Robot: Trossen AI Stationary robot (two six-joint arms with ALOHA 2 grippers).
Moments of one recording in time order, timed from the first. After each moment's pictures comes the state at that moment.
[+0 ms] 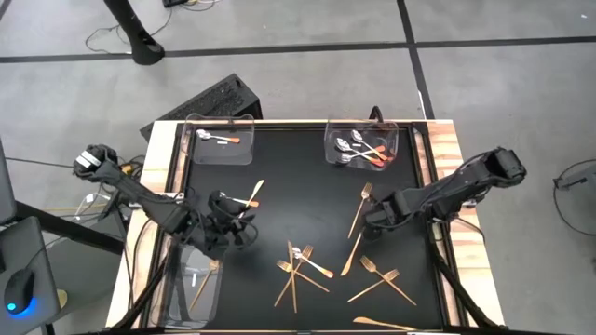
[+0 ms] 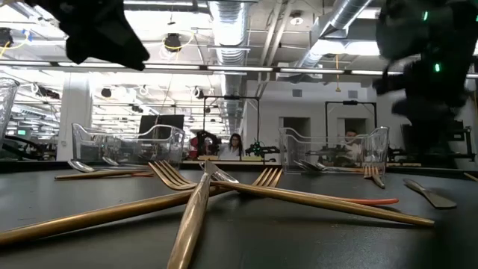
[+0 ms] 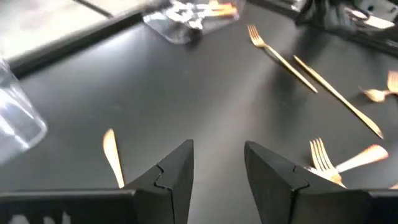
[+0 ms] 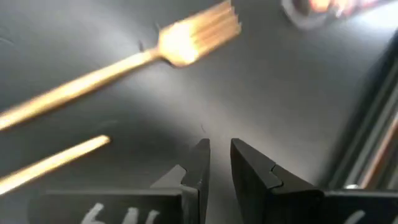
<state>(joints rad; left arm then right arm) -0.54 1.21 0.79 -0.55 -0.89 -0.97 0.26 1.37 0.73 -1.06 0.42 1.15</state>
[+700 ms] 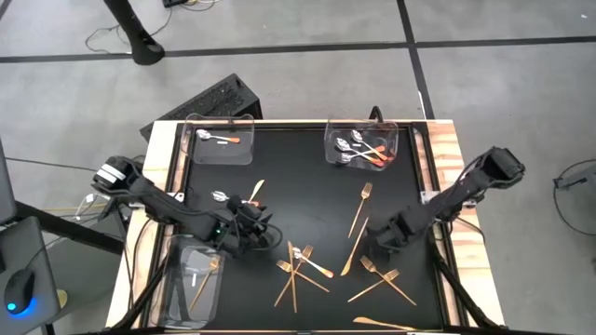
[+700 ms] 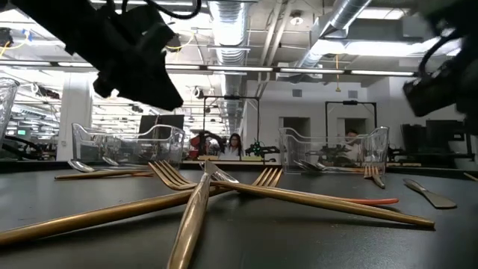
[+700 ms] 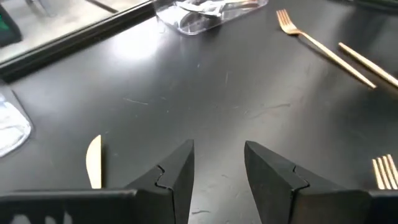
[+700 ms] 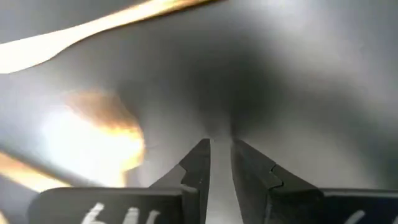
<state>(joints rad) -0.43 1.53 0.79 -0.28 -0.95 -0.91 0.51 1.38 0.67 -0.61 -0.08 1.22</state>
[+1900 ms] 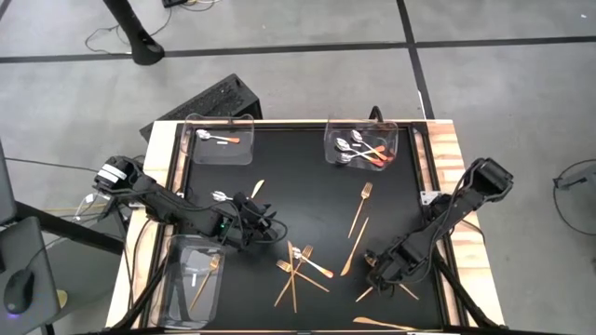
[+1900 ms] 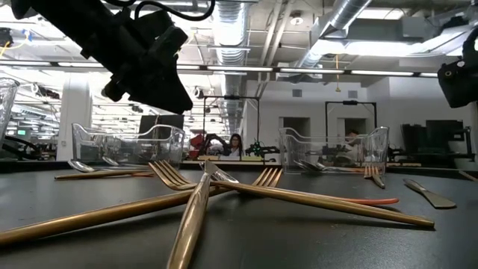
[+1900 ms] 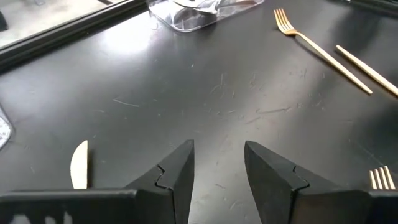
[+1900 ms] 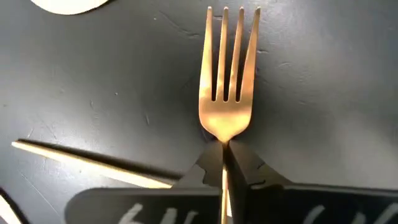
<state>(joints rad) -0.38 1.54 0.80 -0.20 -0.87 -0.85 0.72 1.57 0.81 -0.66 0.07 1.44</state>
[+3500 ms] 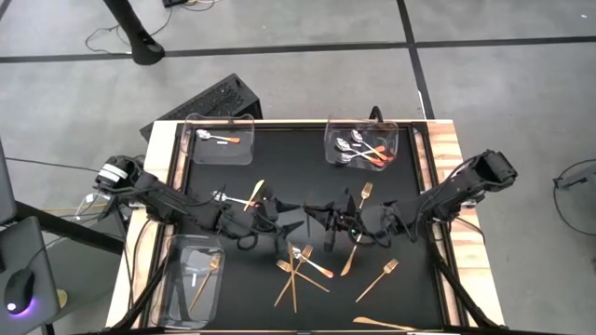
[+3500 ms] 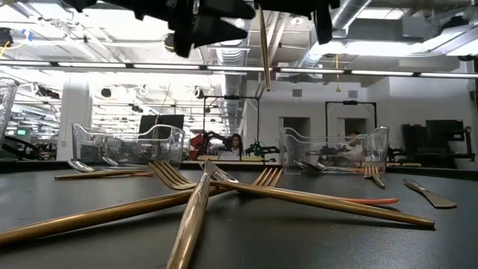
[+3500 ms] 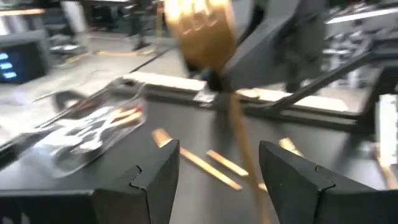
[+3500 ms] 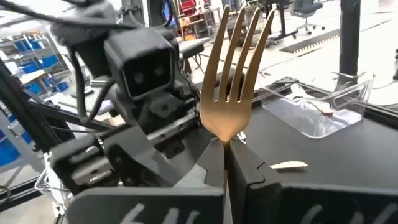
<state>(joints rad) -0.31 1.54 0.80 0.57 -0.56 -0.16 0.37 1.48 0.85 0.54 0.65 0.34</state>
